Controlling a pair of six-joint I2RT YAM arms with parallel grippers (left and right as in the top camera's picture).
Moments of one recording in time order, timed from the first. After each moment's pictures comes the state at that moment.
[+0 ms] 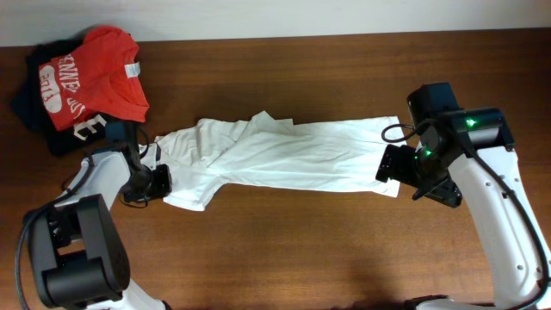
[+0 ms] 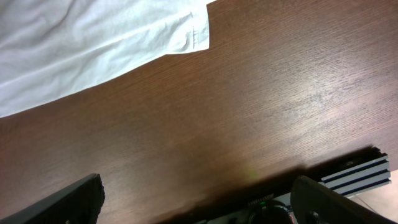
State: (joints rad) left arm 0.19 1.83 1.06 -0.73 0.12 0.02; right arm 0.11 1.46 1.45 -1.51 0.05 0.55
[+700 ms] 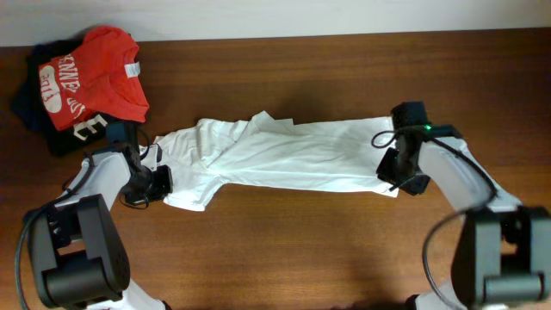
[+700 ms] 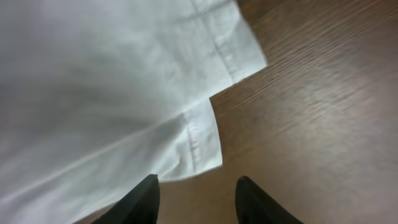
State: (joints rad) left arm 0.19 1.83 1.06 -0.74 0.13 0.02; right arm 0.03 1.73 1.10 -0.89 0.10 0.60
